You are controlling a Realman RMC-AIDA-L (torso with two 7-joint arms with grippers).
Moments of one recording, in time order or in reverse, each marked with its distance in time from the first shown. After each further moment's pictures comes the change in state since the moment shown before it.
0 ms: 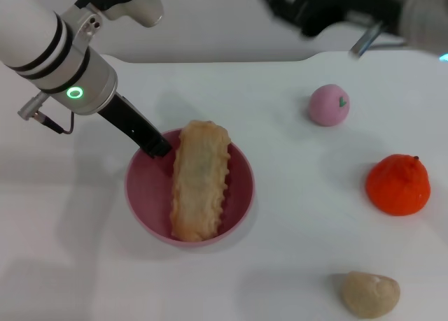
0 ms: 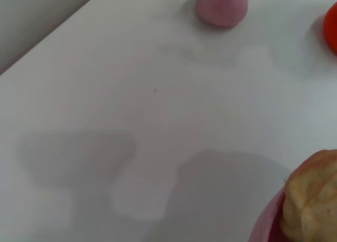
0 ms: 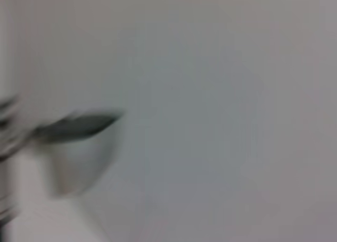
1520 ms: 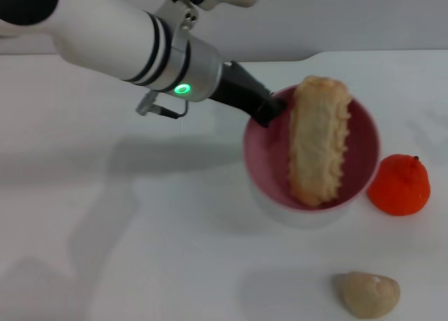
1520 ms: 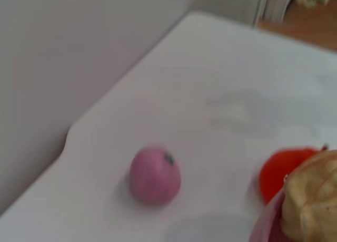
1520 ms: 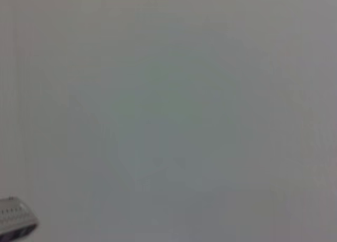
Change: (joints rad) left arm 0.045 -0.007 0.334 0.016 -0.346 0.482 0.004; right arm -0.230 -0.004 0.661 0.693 1.318 0.470 -0.919
